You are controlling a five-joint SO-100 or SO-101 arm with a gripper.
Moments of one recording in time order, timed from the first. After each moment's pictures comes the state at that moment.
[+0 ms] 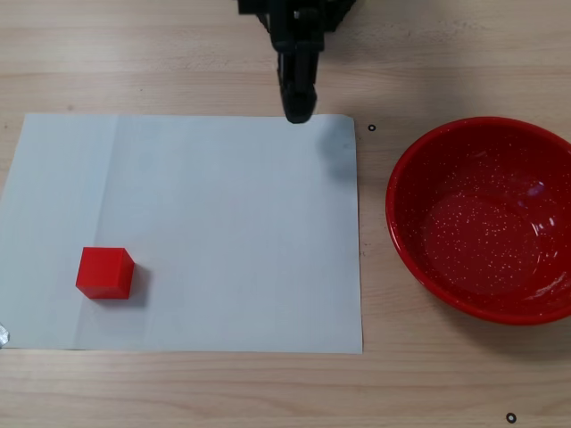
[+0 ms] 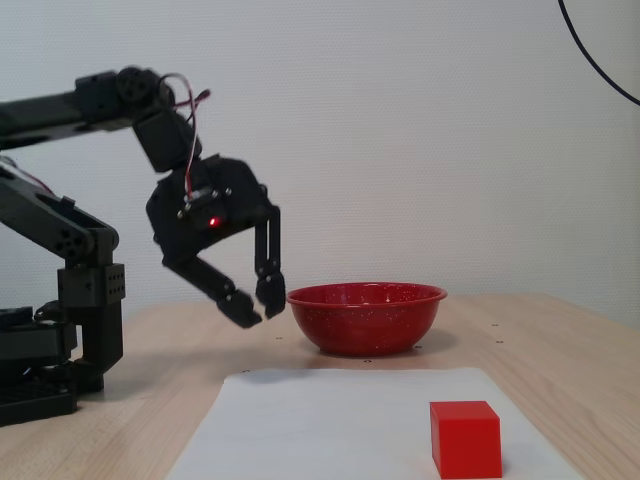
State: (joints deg) arm 1.1 148.4 131.2 68.9 0.8
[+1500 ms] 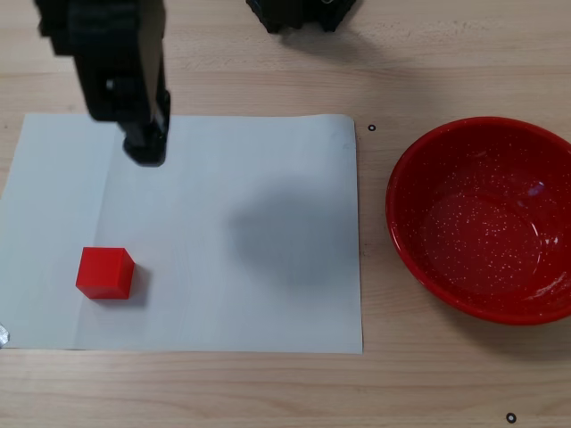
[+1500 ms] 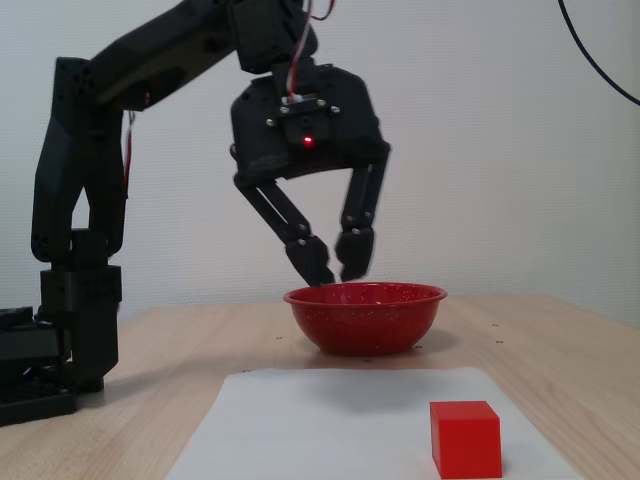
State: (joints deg) arm -20.6 81.2 50.4 98.0 19.2
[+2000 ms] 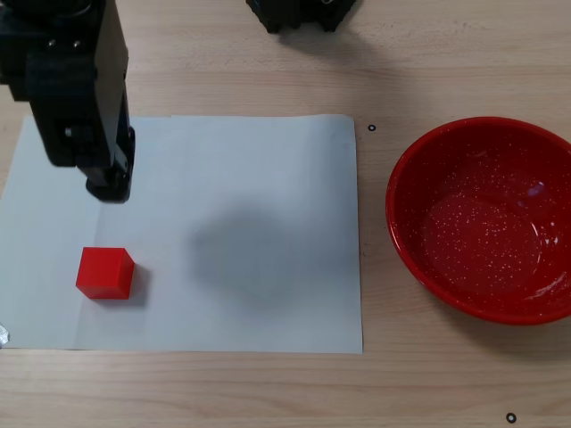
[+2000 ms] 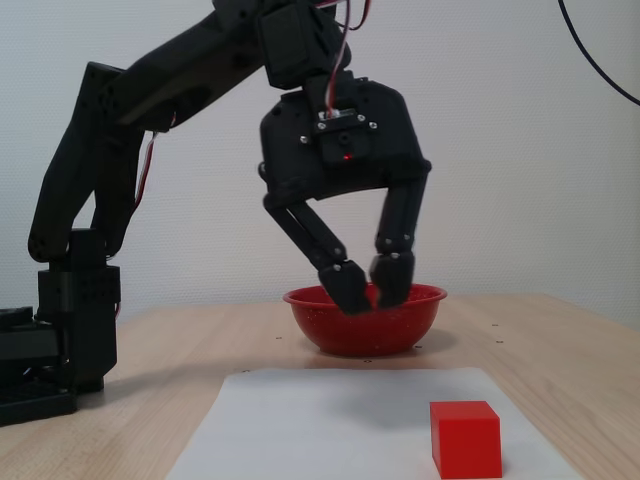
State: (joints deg) arm -23.4 67.2 34.9 101.2 22.1
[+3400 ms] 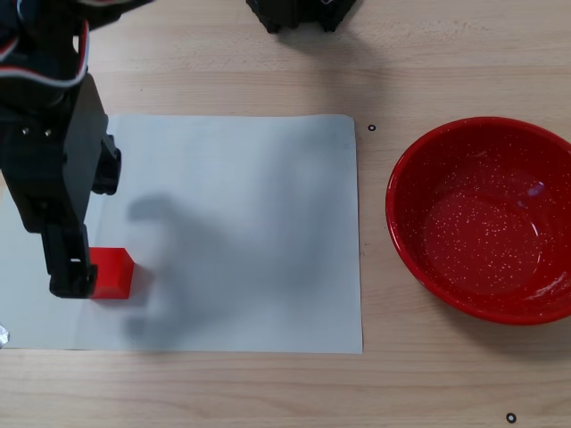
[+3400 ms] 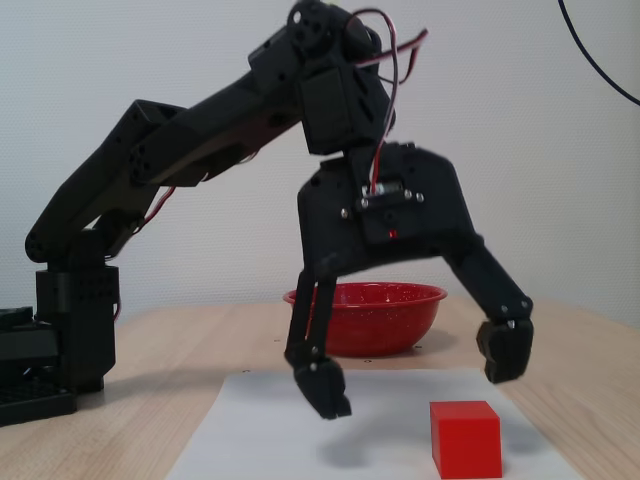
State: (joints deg) arm -25.8 43.4 12.2 105.3 20.4
